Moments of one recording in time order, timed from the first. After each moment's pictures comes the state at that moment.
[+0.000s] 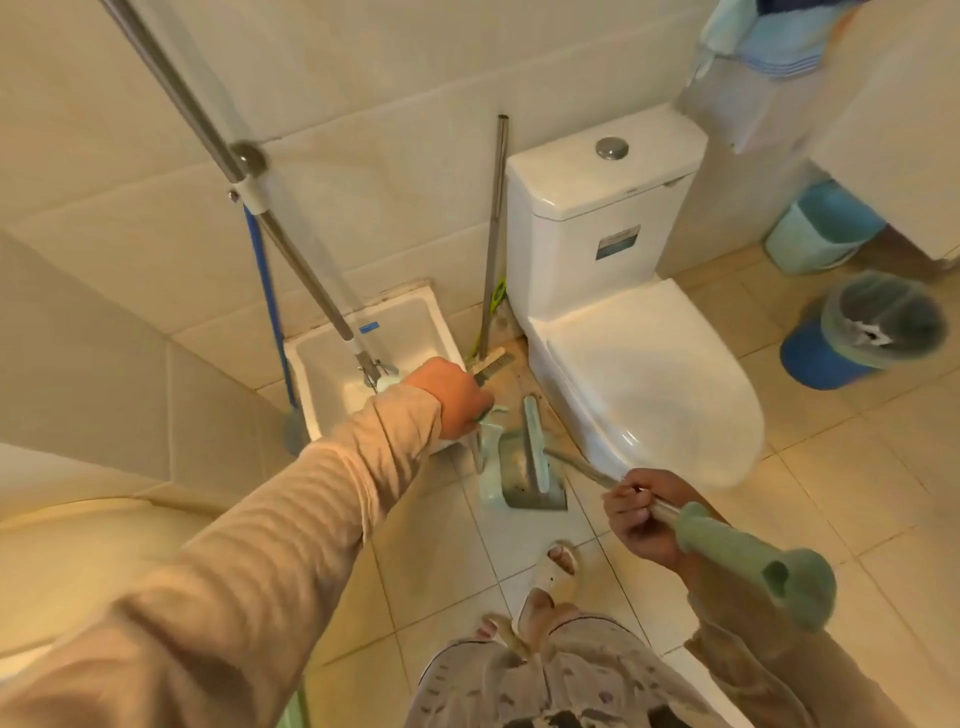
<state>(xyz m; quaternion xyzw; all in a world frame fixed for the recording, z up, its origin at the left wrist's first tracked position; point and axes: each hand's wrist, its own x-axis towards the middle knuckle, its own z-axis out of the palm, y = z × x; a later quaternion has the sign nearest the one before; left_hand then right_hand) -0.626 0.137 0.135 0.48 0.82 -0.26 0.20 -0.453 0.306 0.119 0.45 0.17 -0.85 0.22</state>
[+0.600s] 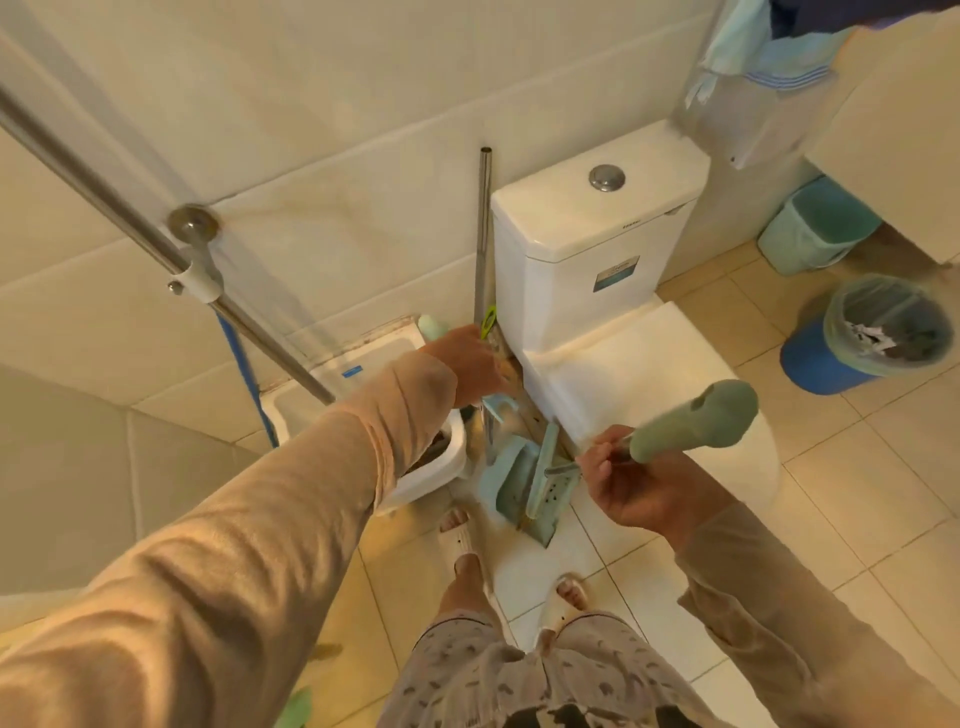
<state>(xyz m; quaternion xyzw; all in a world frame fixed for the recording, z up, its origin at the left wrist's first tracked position) -0.757 0.200 0.144 0.62 0.72 -0.31 0.12 -0.587 0.330 0.141 0.45 0.11 -0.87 0.16</state>
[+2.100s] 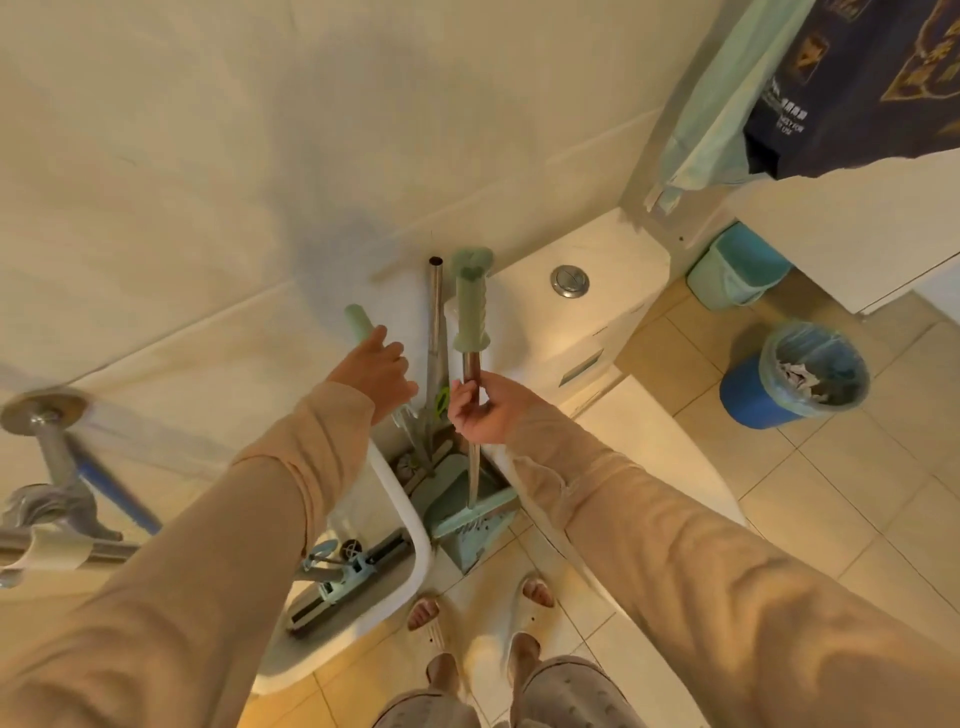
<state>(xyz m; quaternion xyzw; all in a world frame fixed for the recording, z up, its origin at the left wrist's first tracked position) -0.961 0.229 0.133 0.55 0.75 -0.37 0.08 -0.878 0.353 0.110 0.49 0.05 -0.86 0.15</state>
